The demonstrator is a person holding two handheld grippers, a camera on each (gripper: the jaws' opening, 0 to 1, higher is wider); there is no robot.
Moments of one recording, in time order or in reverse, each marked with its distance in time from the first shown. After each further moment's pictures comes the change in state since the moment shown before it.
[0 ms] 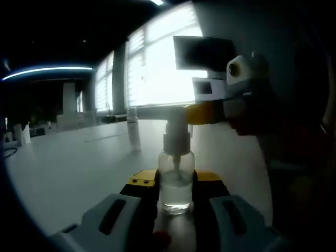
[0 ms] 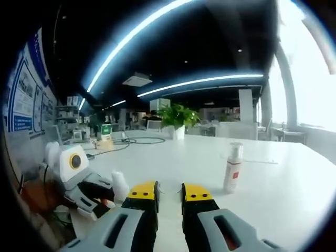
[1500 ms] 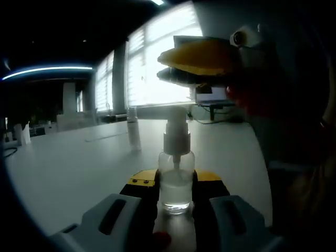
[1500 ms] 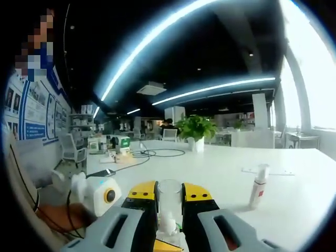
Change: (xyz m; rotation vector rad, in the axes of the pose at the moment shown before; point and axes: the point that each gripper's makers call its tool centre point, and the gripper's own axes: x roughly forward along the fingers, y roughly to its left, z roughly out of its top) left arm 0.000 0.000 0.000 -0.002 0.002 -0.001; right arm 0.008 0.059 0.046 0.020 -0.060 0.139
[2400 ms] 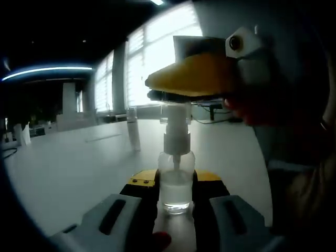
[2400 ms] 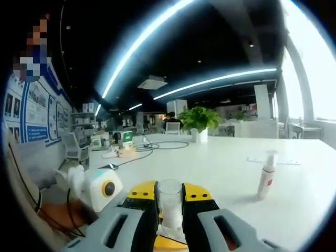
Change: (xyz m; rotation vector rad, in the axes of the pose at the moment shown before) left arm 0.000 -0.001 0.000 0.003 0.000 -0.001; right arm 0.009 0.006 -0.024 0.038 0.058 0.024
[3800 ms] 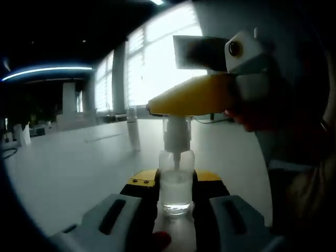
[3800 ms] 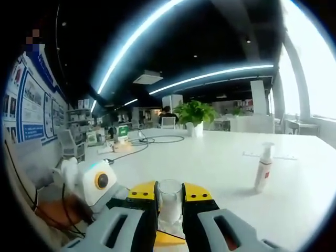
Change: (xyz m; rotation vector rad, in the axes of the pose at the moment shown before) left arm 0.000 0.000 0.000 0.002 0.002 -0.002; right arm 0.001 -0.006 -0.014 0.007 0.041 -0.032
